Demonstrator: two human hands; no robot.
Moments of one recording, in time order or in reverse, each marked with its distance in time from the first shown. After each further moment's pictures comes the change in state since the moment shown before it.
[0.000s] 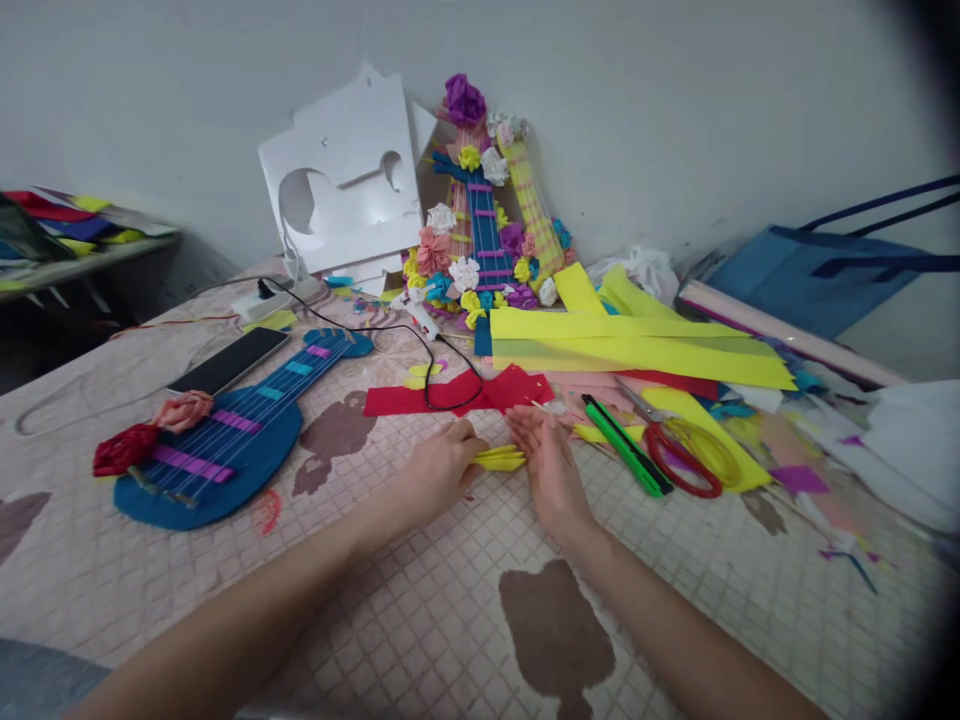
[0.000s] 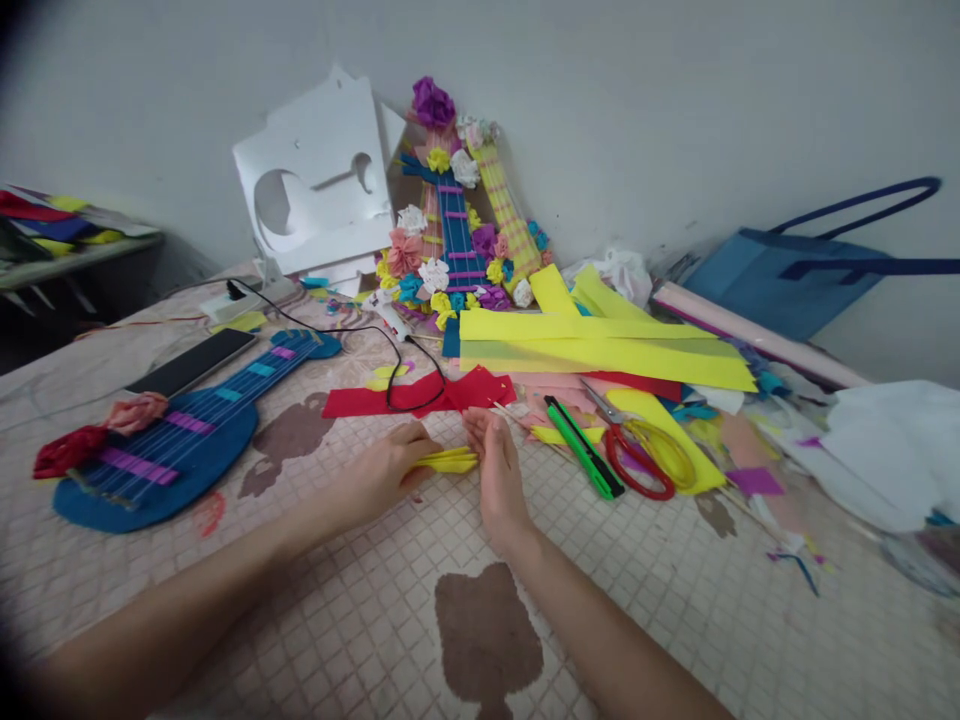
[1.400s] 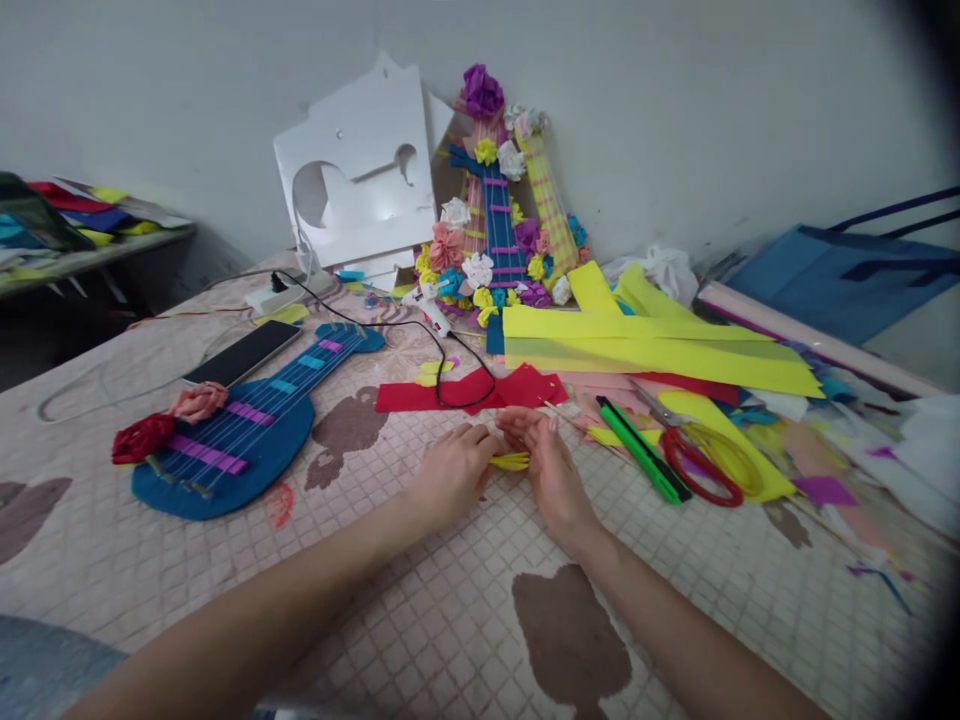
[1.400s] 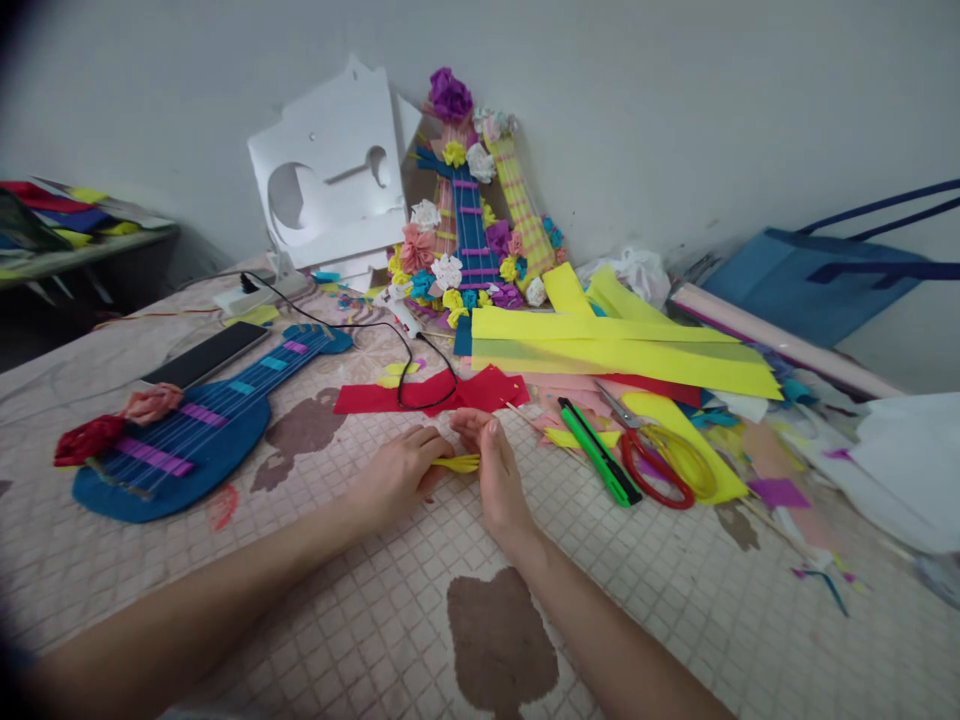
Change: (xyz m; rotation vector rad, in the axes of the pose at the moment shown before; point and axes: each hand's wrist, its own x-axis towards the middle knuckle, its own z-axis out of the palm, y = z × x) left_hand -0.001 0.001 0.011 0.109 0.053 0.003; right_hand -0.004 0.002 0.012 -0.039 -0.191 -0.049
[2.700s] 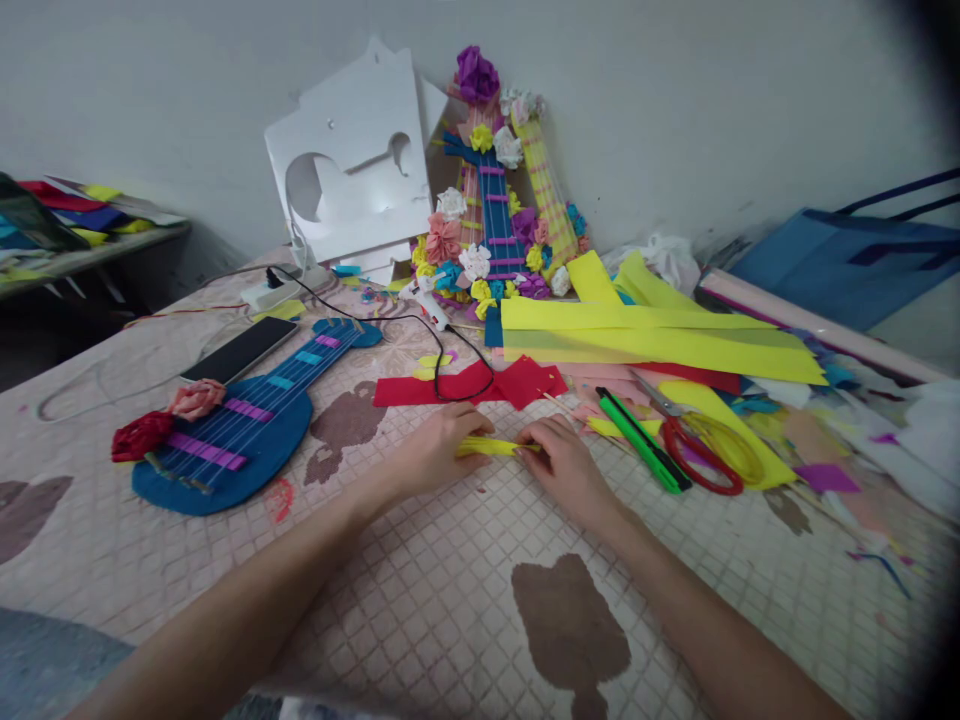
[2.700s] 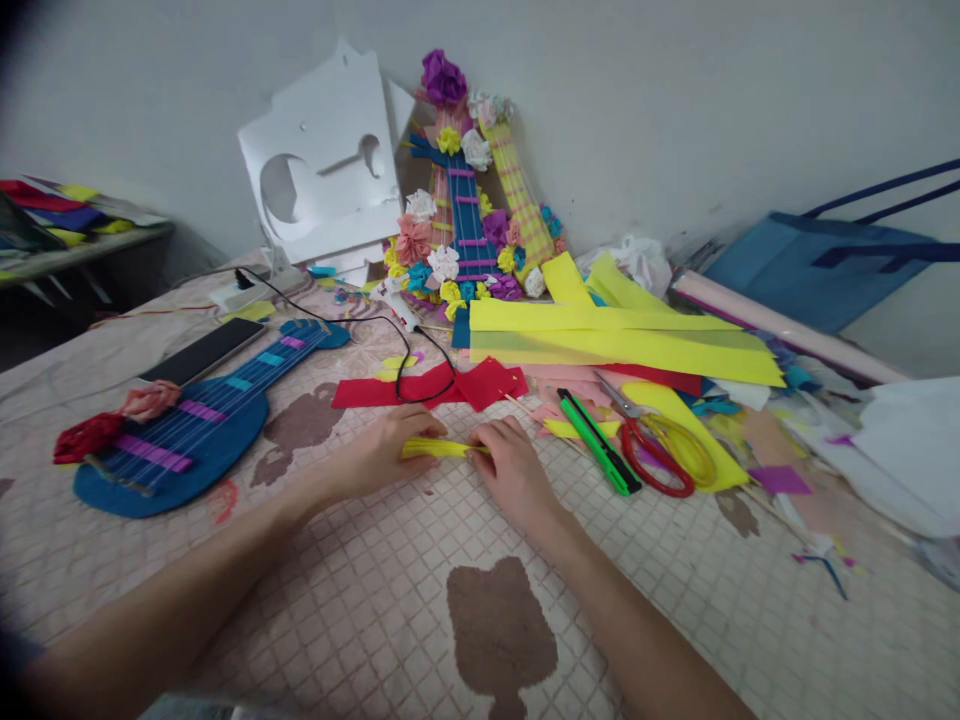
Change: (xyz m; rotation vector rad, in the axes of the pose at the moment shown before) left_hand 0.003 -0.027 -0.016 -0.202 0.059 0.133; right_hand 0.004 -0.016 -0.043 -1.157 -0.333 -0.423
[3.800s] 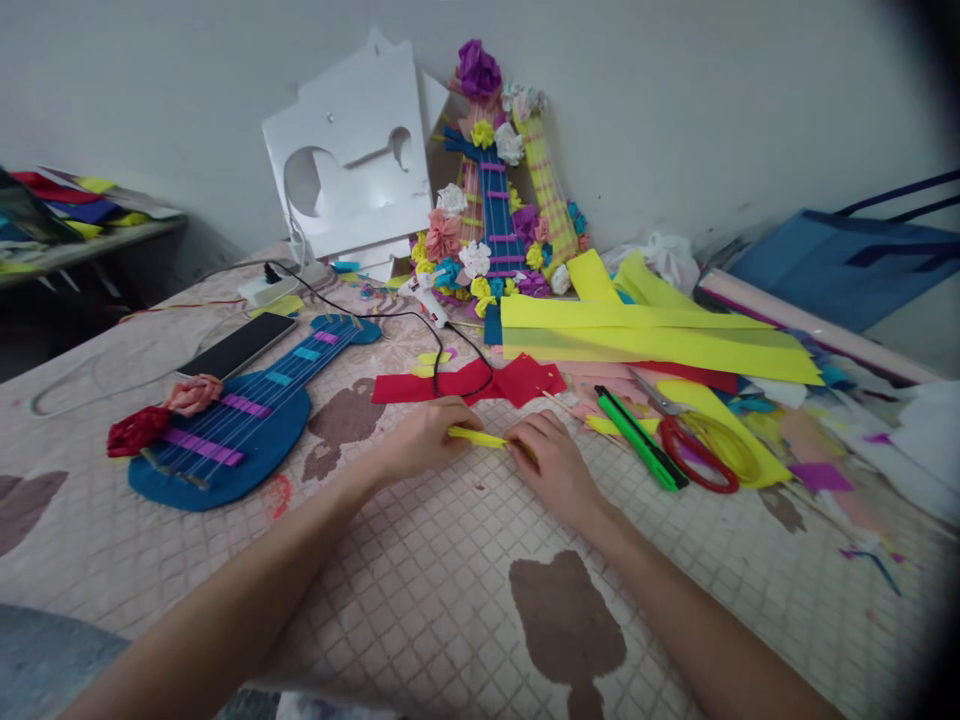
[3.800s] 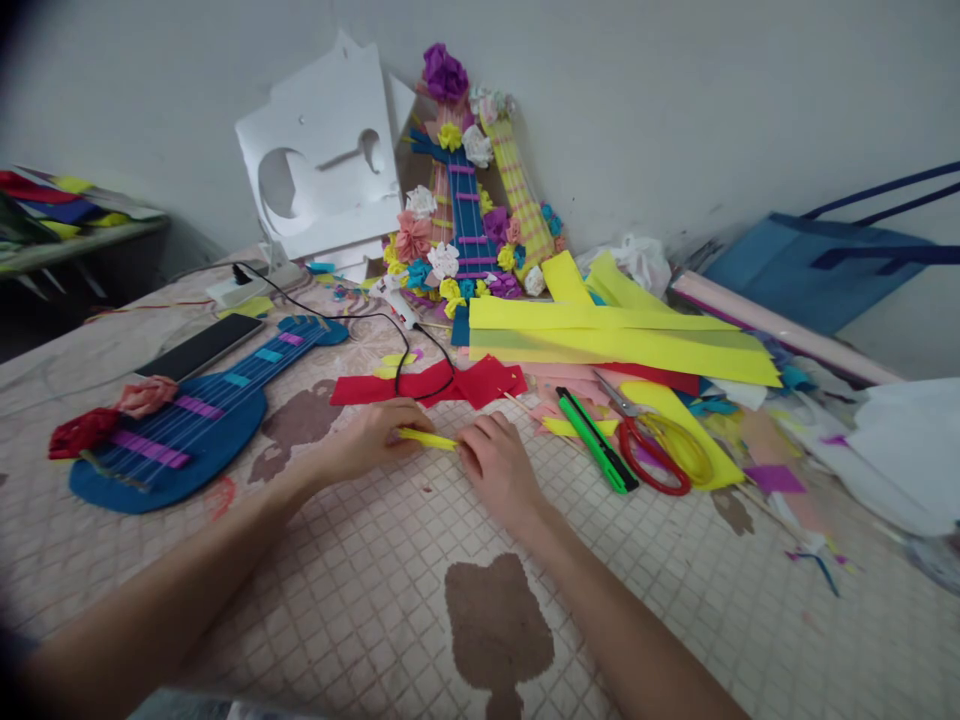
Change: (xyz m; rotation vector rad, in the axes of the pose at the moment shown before) left_hand -0.001 -0.015 -0.008 -0.073 -0.026 -0.017; right_hand 0.005 -0.015 0.003 -0.070 0.008 -0.069
